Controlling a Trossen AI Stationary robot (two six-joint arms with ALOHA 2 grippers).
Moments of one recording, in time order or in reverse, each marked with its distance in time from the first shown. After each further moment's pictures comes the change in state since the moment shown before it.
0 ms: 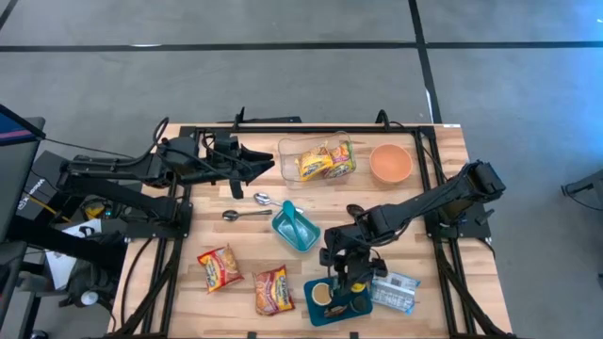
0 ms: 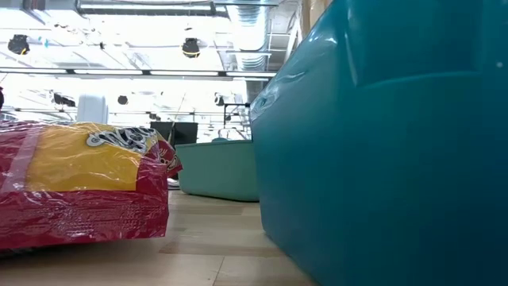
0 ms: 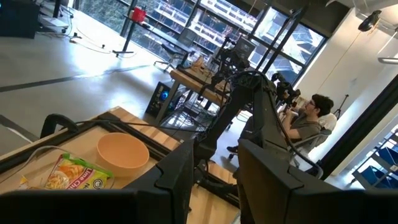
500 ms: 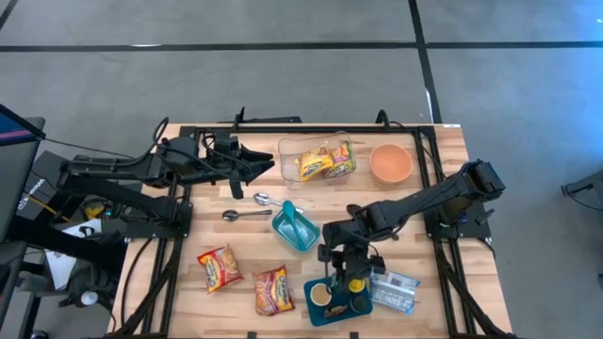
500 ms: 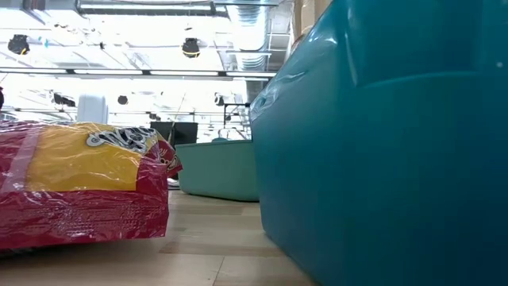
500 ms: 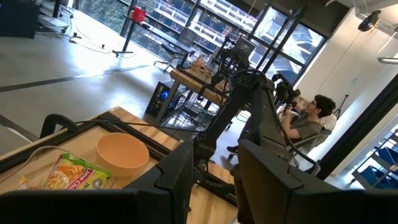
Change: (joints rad) left arm 0.000 0.000 0.000 0.000 0.000 0.000; right arm -0.031 -0.001 0.016 -0.016 -0.020 0.000
